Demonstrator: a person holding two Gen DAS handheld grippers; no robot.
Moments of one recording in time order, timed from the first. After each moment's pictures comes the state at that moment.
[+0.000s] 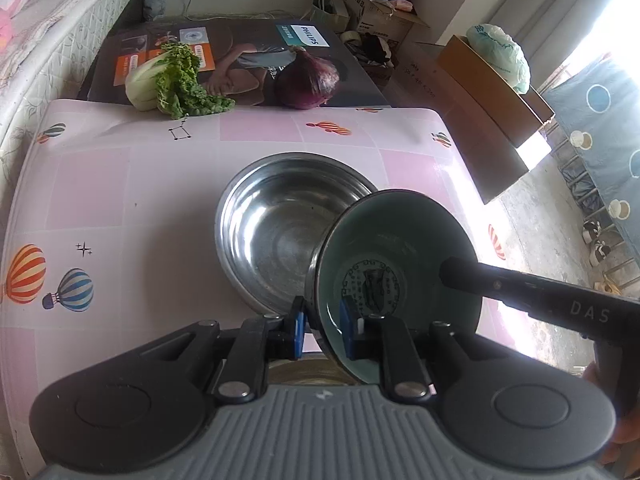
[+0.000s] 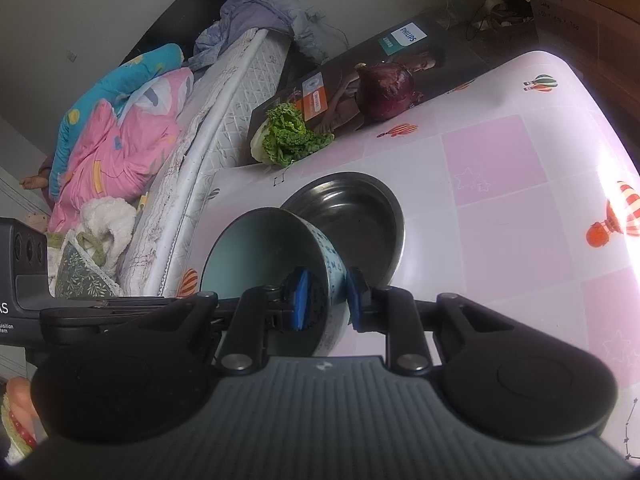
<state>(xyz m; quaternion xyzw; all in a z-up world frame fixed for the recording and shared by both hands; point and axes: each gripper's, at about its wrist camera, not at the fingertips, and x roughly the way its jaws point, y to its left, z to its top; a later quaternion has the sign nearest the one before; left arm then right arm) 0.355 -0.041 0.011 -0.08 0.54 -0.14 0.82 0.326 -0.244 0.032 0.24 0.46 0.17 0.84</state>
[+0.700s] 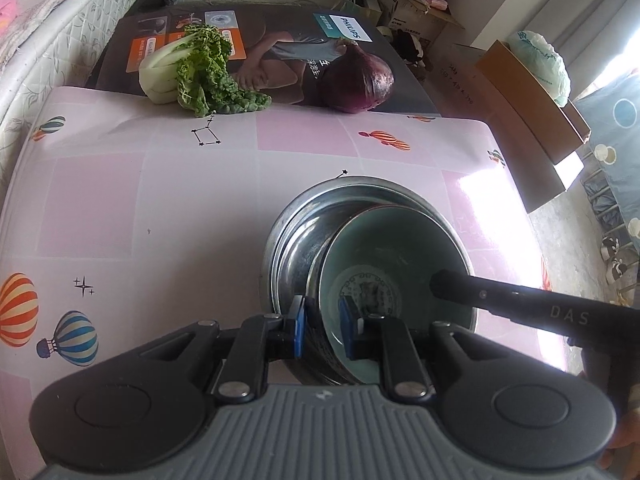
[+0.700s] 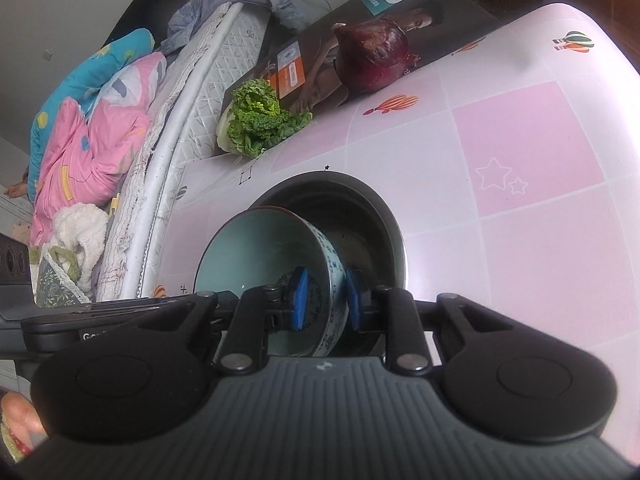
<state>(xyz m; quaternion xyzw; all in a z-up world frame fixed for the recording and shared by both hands) 0.419 -0.026 -0.038 -0.09 0.56 -0.12 0.82 0.407 -0.224 -0.040 0.25 0.51 0.16 0.81</state>
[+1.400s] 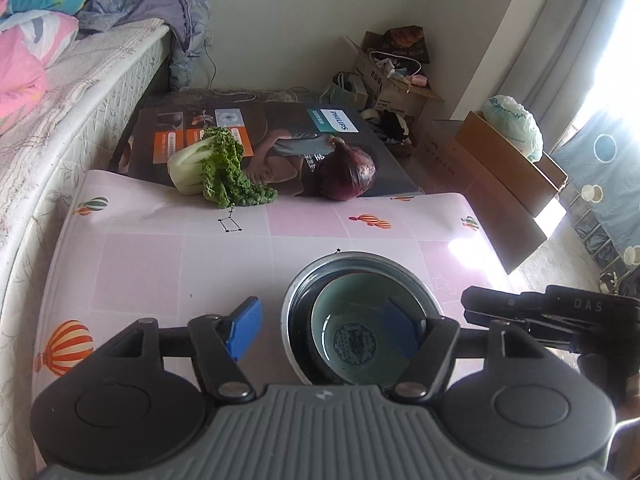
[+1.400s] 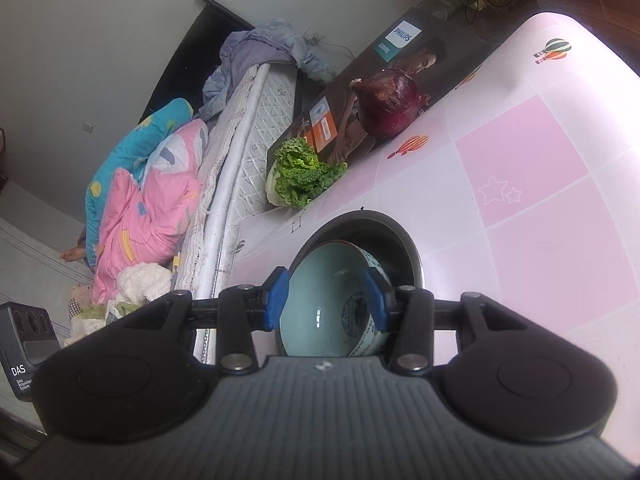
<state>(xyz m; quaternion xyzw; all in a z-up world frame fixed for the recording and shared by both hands) 0.361 -0.005 0.038 -0.08 0.43 -0.11 0.89 0.364 -0.266 -0.009 0.36 0.42 0.18 0.81</state>
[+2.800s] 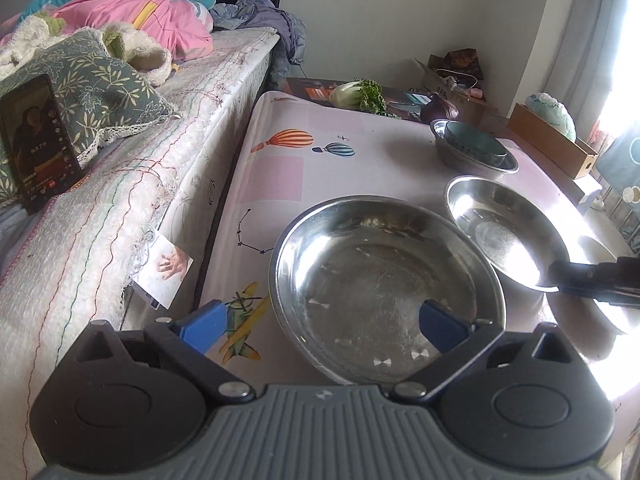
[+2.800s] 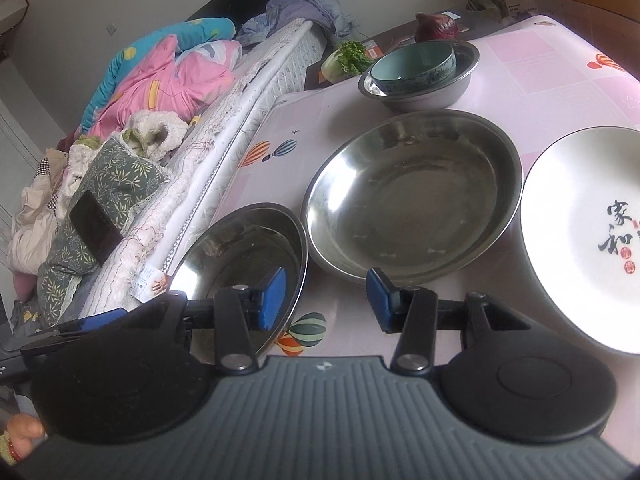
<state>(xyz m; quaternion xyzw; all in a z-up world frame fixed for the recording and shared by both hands) 0.032 0.143 -0.033 -0.06 0.39 -0.01 0.92 0.043 -0.096 -0.015 0.20 0.41 0.18 0.87</state>
